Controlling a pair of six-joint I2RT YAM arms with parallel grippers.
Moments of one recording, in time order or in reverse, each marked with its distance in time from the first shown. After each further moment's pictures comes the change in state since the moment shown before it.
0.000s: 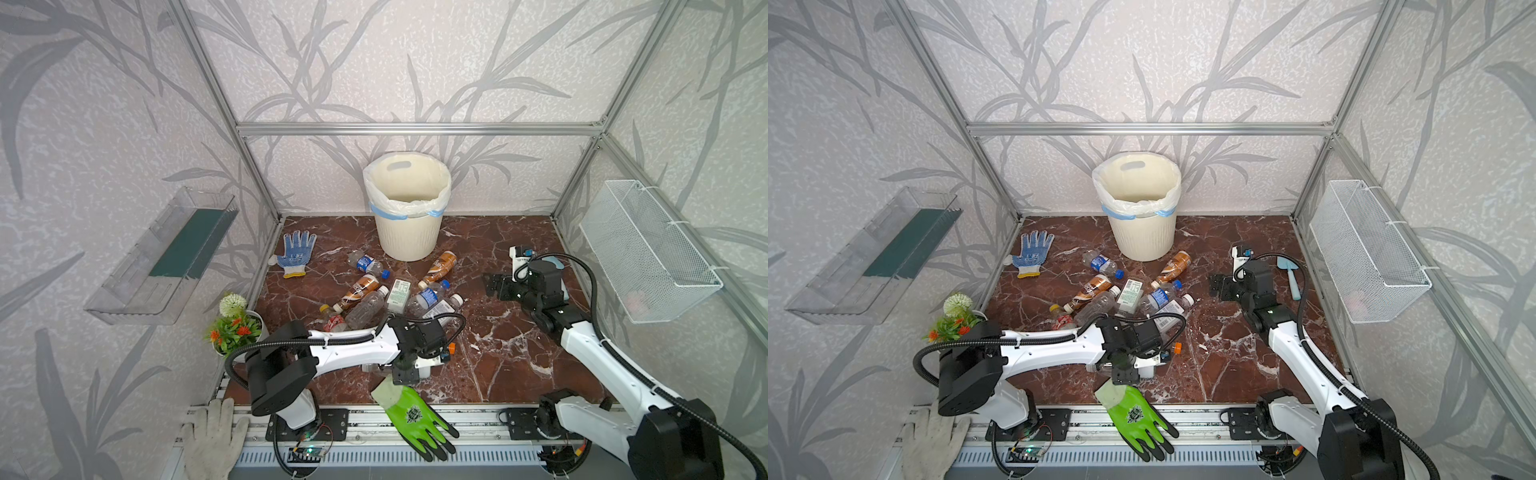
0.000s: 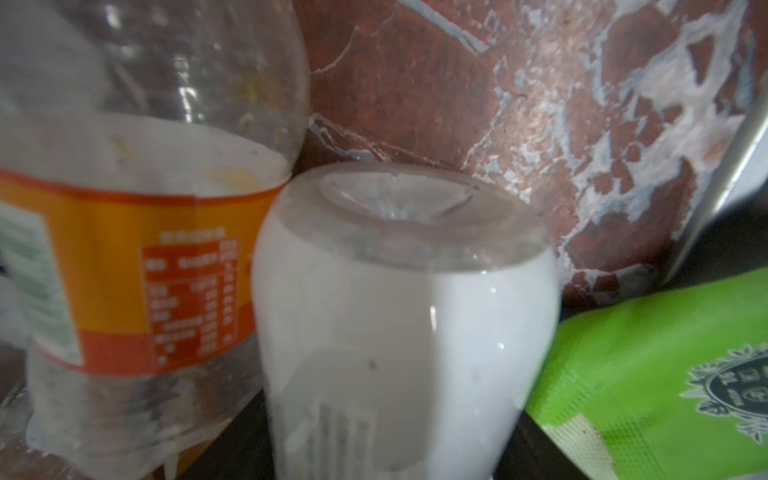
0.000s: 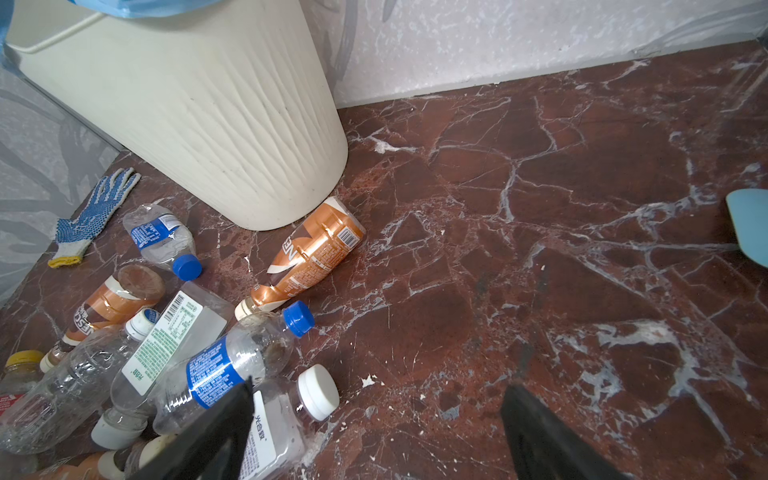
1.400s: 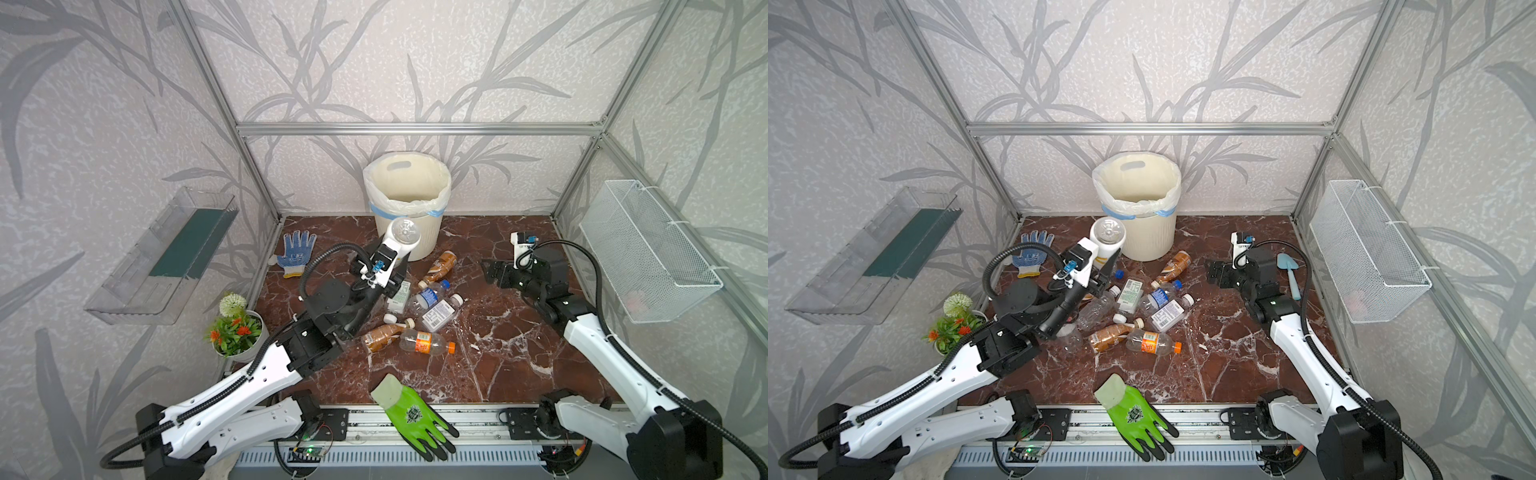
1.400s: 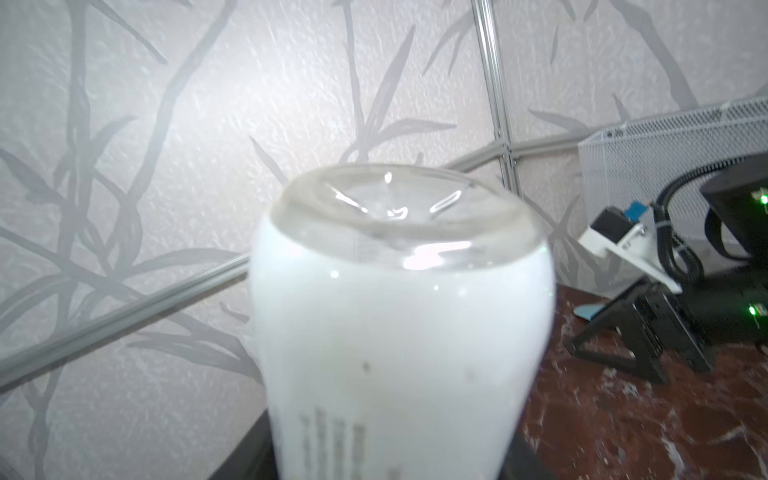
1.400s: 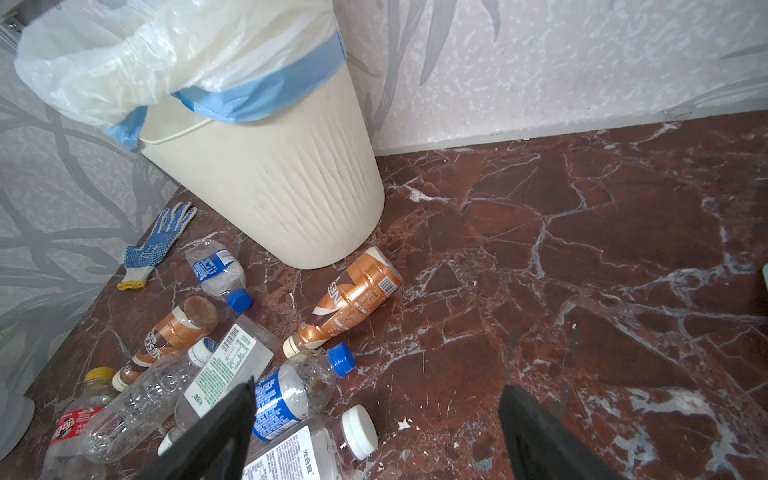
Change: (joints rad) left arm 0.230 -0.654 0.000 1.040 -0.245 0.027; right arm 0.001 0.018 0.134 -0.018 -0.065 0.015
